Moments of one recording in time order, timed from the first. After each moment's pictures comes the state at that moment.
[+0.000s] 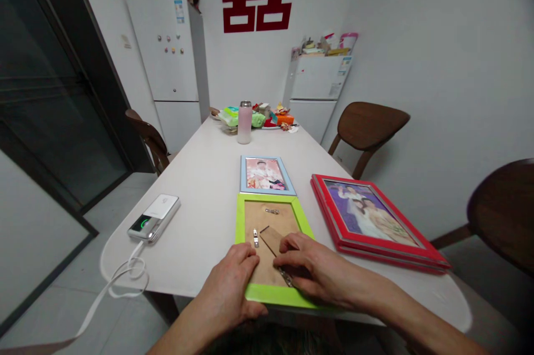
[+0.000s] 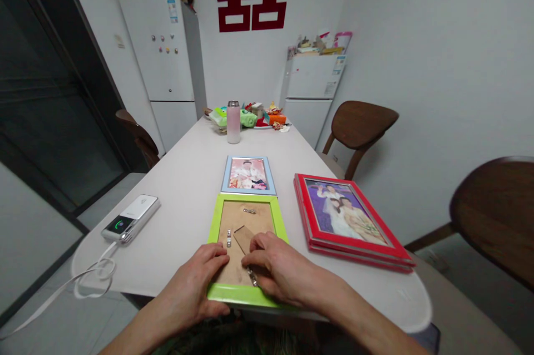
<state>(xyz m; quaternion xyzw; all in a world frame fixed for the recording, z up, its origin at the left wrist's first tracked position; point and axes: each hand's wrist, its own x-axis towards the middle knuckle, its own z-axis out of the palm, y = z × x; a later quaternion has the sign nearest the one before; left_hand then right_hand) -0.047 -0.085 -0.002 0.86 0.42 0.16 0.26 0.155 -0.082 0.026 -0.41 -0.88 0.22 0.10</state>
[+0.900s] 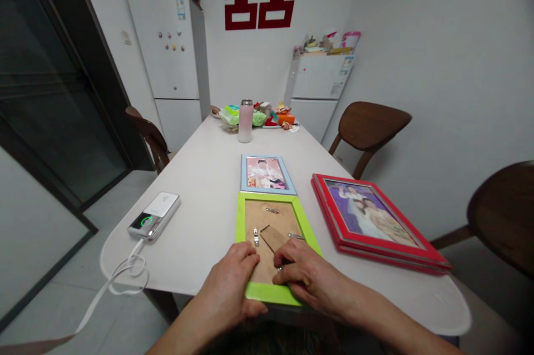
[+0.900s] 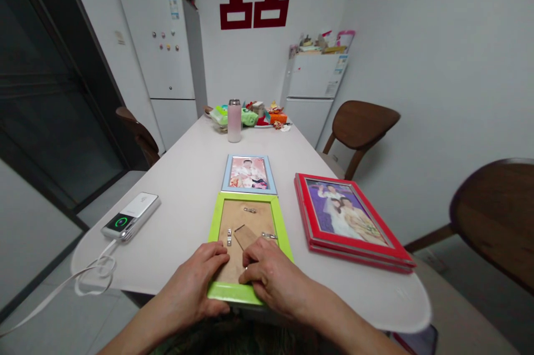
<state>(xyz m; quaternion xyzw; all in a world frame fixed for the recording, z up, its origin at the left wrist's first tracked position) -0.048 -0.086 -0.005 0.85 0.42 0.16 0.26 0.147 -0.091 0.015 -0.39 -0.89 0.18 0.13</state>
